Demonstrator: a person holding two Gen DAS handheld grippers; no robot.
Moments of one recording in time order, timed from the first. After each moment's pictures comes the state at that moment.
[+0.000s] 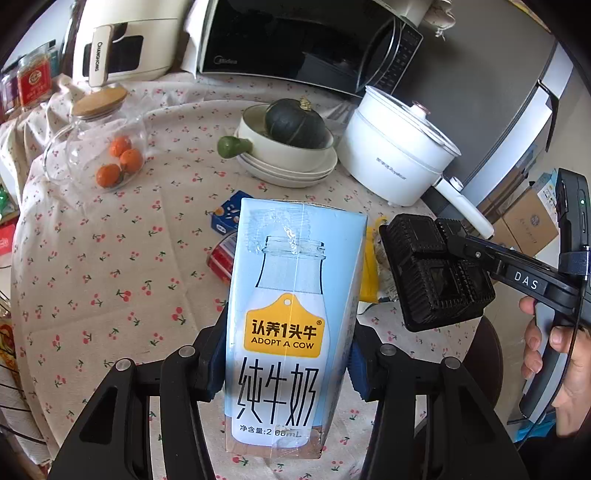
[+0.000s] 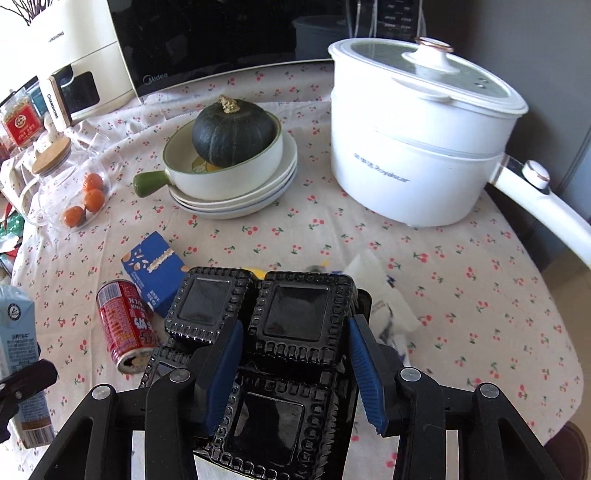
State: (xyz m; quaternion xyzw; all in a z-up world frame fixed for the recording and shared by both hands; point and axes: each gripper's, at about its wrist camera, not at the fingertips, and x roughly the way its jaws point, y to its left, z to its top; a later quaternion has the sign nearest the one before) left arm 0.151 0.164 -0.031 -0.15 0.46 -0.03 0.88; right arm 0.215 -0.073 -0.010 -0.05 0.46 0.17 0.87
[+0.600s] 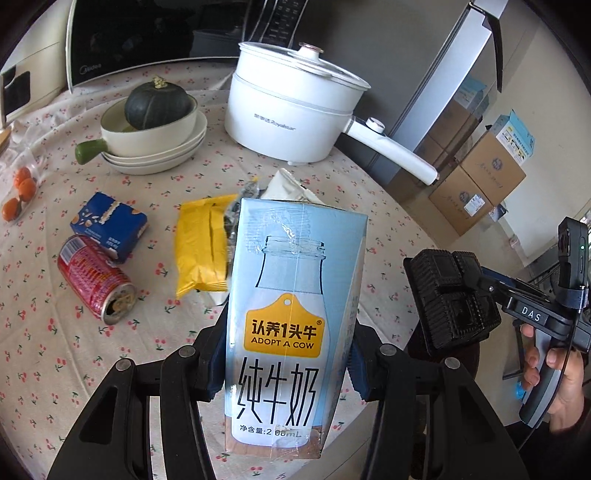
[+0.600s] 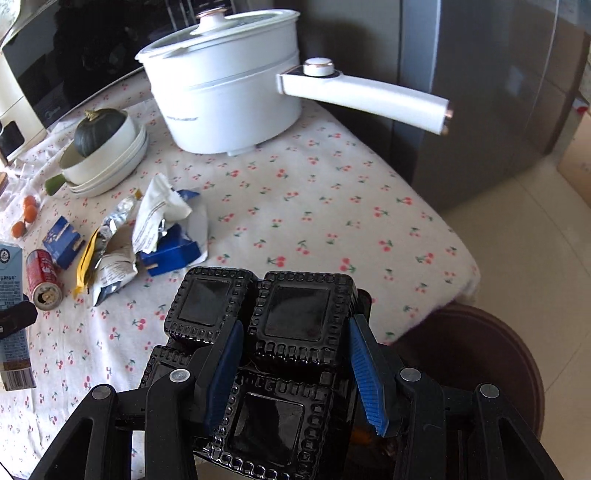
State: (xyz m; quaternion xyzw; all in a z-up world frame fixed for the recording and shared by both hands) left arm 0.174 0.020 -0.037 -0.10 0.48 -0.14 0.86; right arm 0.160 -0.269 -0.024 0.03 0.48 0.07 0.87
